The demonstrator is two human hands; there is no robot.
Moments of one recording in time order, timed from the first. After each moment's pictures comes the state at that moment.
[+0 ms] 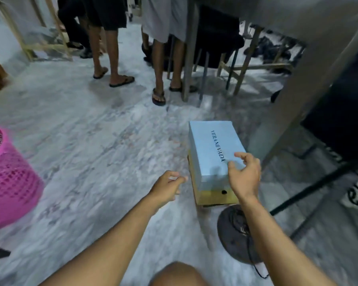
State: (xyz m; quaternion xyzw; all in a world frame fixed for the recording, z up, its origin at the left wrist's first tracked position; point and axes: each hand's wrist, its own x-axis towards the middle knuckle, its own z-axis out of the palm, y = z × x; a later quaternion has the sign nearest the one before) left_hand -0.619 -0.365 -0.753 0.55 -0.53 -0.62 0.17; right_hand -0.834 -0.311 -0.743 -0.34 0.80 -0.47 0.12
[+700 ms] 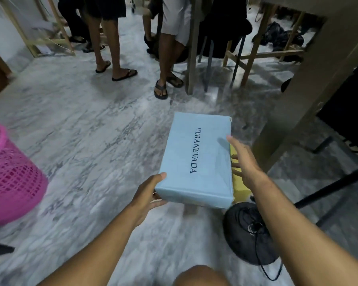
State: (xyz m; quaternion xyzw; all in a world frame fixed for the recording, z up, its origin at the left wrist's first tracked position) left_hand -0.584 -0.371 -0.804 0.54 -0.36 -0.70 0.30; right_hand -0.875 -0.363 -0.752 -0.25 0.72 -0.48 0.44
